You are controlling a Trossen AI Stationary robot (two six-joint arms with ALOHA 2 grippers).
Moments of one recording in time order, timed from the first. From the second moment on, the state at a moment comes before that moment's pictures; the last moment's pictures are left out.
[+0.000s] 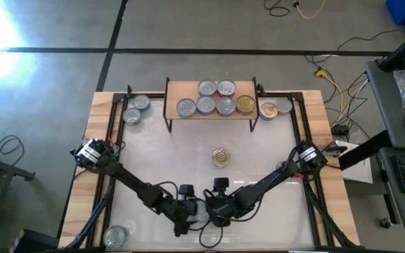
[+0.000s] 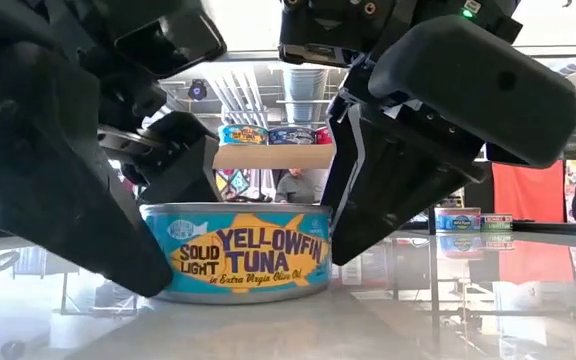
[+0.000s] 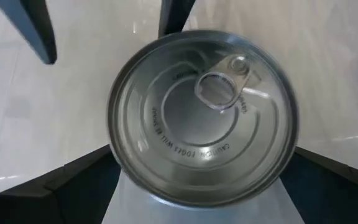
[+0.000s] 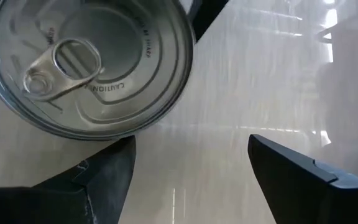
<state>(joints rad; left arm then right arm) -0.58 1.94 1.03 0.03 -0.33 -0.35 0.50 2.12 1.48 -0.54 0.39 0.36</state>
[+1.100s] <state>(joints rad) -0.58 1.98 1.01 0.17 -0.41 -0.44 0.53 2.11 1.47 -0.42 0.38 0.37</state>
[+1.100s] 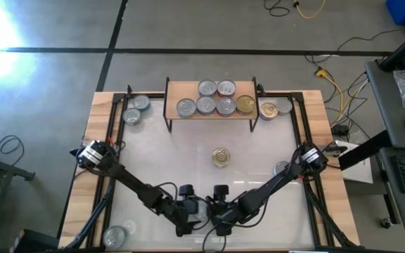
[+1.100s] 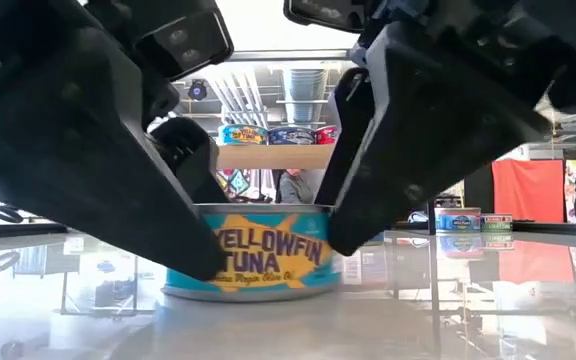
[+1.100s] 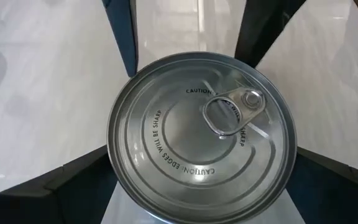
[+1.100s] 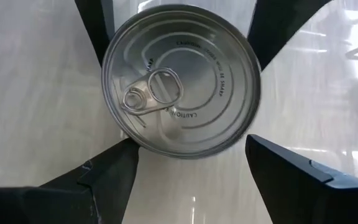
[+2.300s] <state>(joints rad) 0.06 1.20 1.03 -0.45 -0.24 0.23 0.27 1.78 1.47 -0.58 0.65 -0.09</state>
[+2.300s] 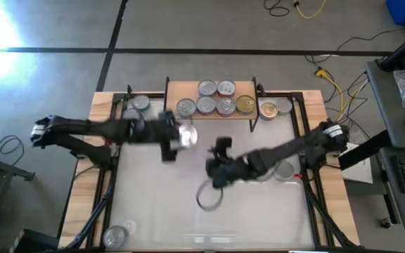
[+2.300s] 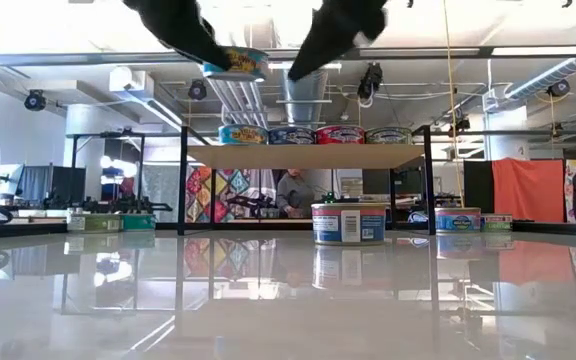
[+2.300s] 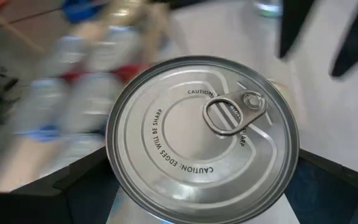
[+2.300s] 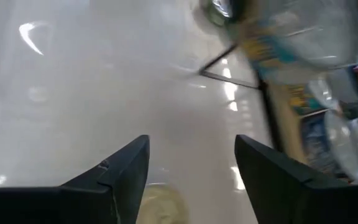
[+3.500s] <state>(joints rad) 0.84 1.67 1.53 -0.71 0.27 0.63 -0.46 2.13 1.99 -0.29 0.04 -0.47</state>
